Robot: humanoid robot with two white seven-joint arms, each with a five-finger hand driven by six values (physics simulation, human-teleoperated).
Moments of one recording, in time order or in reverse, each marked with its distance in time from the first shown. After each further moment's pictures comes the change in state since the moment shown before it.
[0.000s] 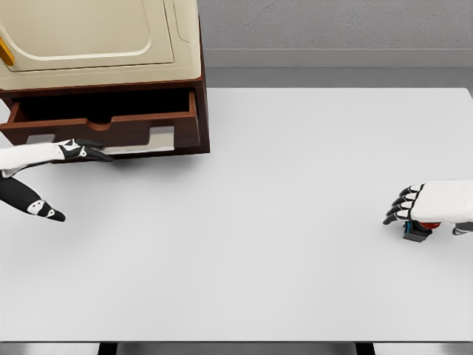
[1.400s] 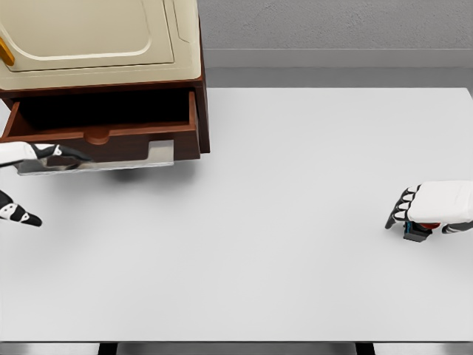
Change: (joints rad) left arm 0.056 0.123 0.024 0.001 0.133 -0.116 0.001; right arm 0.001 0.008 0.001 -0.006 -0.003 0.000 0.000
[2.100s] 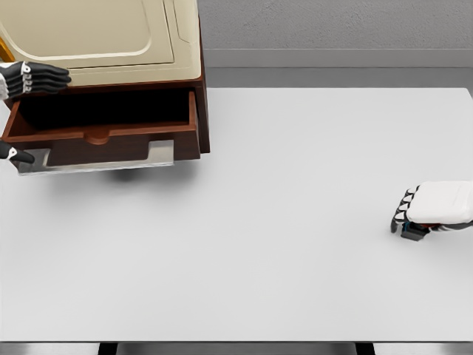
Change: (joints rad) left arm -0.003 -0.073 0.223 0.001 0.237 0.238 0.000; right arm 0.003 0.003 -0.005 -0.001 0.000 0.000 0.000
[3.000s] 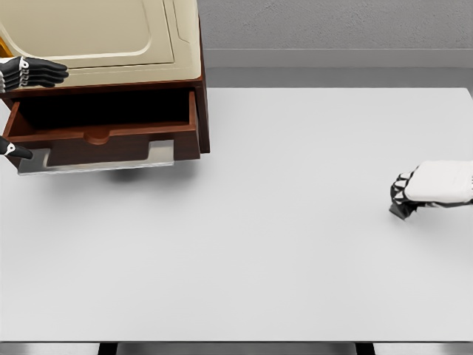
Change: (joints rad) left arm 0.003 -0.011 0.032 0.000 -0.055 0.010 0.000; right arm -0.005 0.058 -0.088 0.053 -0.015 0.000 0.000
